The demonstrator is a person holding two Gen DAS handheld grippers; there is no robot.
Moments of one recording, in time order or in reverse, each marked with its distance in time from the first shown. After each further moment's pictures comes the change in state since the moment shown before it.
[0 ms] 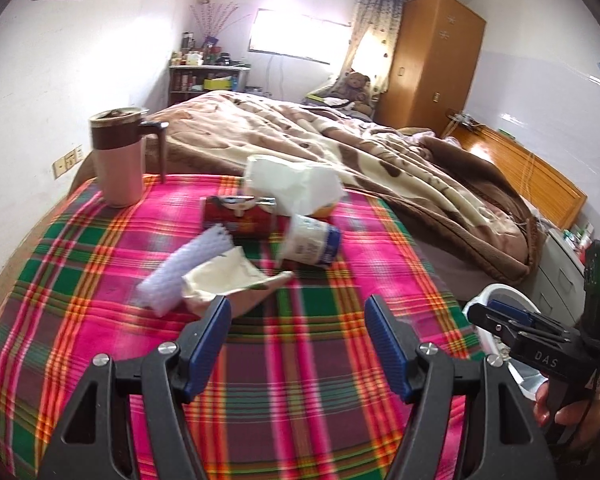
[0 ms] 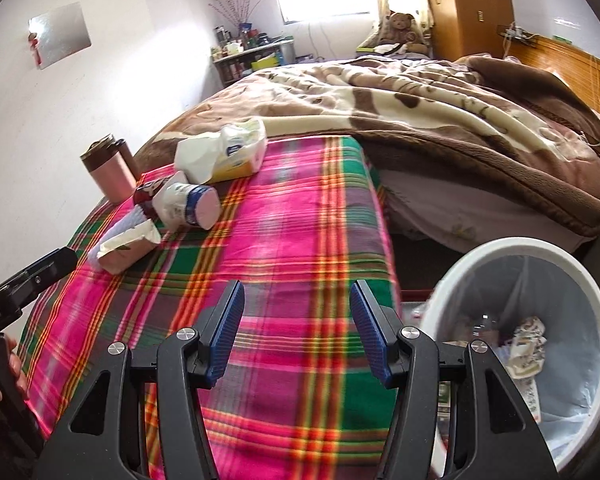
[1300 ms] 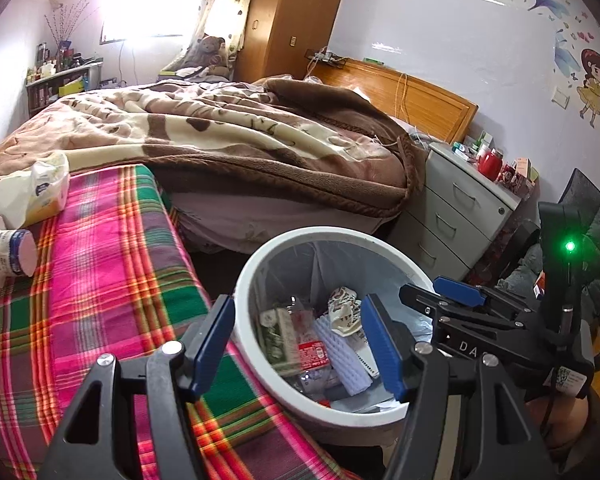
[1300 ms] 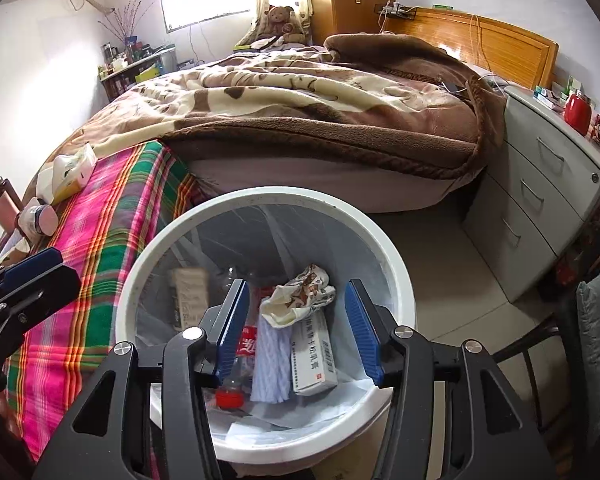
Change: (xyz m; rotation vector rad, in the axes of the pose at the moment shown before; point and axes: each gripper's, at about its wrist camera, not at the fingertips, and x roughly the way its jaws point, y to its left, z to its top) left arm 0.045 -0.264 -0.038 0.279 0.139 -0.374; right arm -0.076 -0.165 -0.041 0.179 0.006 -0.346
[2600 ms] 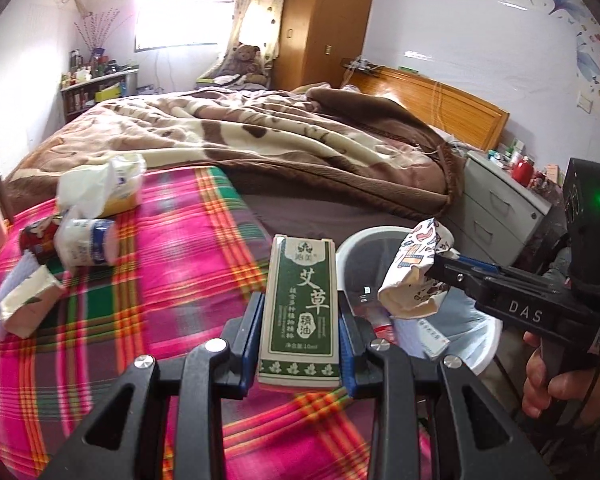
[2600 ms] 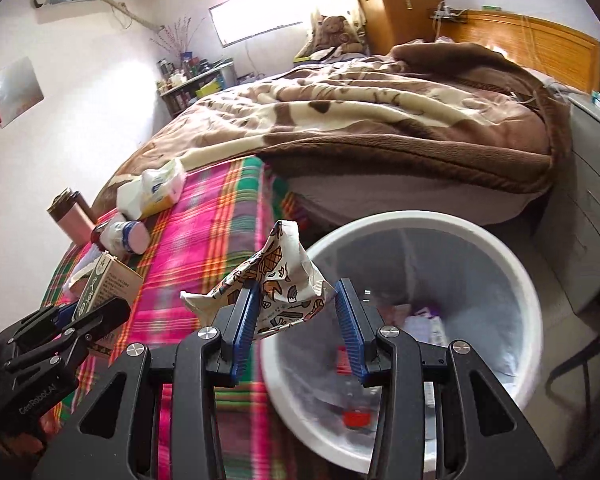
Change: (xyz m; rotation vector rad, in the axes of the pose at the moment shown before) left arm -0.036 0.054 -0.011 -0.006 -0.025 0.113; right arm -0.008 0.070 0.011 0.014 -0.040 0.236
